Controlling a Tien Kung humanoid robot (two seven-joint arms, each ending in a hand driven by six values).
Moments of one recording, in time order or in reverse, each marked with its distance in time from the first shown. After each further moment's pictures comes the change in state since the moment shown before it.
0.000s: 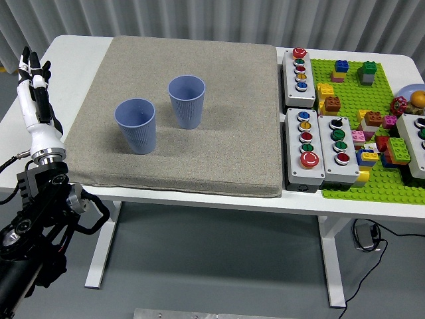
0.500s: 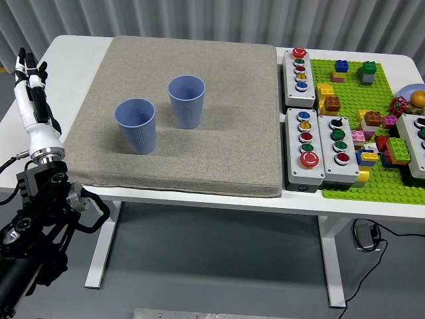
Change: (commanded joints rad) left arm -0.010 -0.002 0.003 0.011 -0.014 0.003 -0.008; right arm 0.001 -0.004 0.005 -0.001 0.002 0.000 0.001
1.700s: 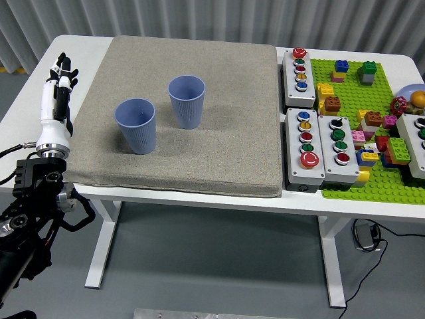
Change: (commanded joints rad) left arm -0.038 0.054 0.009 0.064 0.097 -0.166 0.149; right arm 0.010 -0.002 -0.008 -0.001 0.020 -0.004 0.000
